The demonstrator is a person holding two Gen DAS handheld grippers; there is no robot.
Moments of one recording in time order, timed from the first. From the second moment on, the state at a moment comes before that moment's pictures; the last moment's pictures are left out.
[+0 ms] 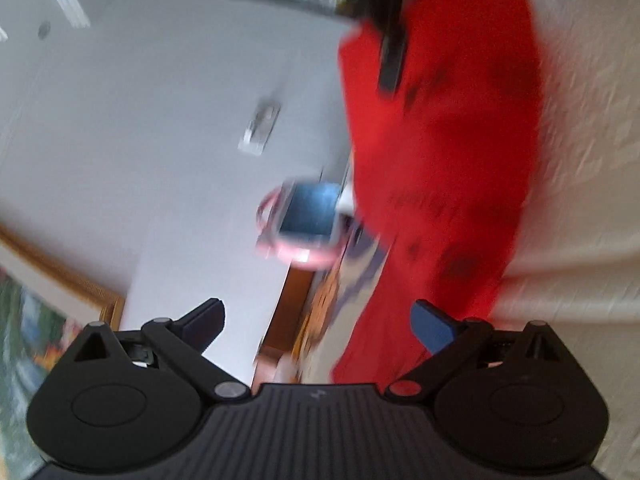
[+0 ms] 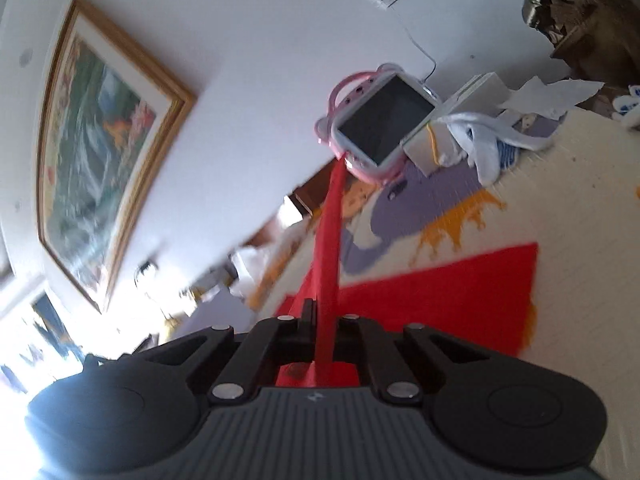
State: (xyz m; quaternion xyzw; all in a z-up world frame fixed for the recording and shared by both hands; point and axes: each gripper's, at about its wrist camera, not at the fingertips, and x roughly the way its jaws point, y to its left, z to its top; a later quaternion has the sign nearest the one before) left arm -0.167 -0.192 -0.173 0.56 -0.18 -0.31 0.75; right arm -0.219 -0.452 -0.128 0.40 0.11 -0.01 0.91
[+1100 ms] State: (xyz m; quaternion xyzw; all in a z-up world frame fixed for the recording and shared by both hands) left arm -0.117 -0.251 -0.181 0.55 -0.09 -0.33 0.77; right arm -0.257 -0.424 -0.074 0.16 0.13 -0.12 0.97
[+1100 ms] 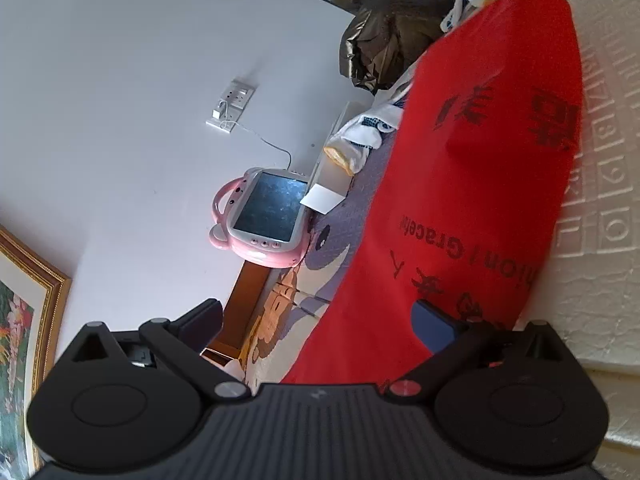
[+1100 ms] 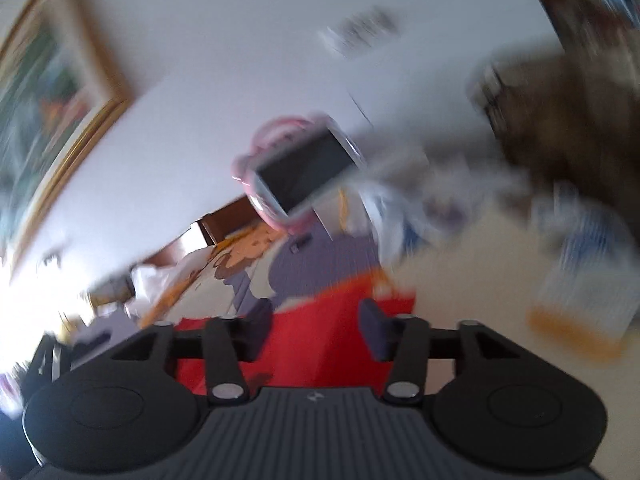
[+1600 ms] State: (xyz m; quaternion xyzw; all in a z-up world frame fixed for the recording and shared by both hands) left arm -0.114 -0.239 -0.173 0.52 -0.07 -0.34 0.78; right arm -0.170 -0.333 -0.127 -0.17 0.35 -0.04 0.92
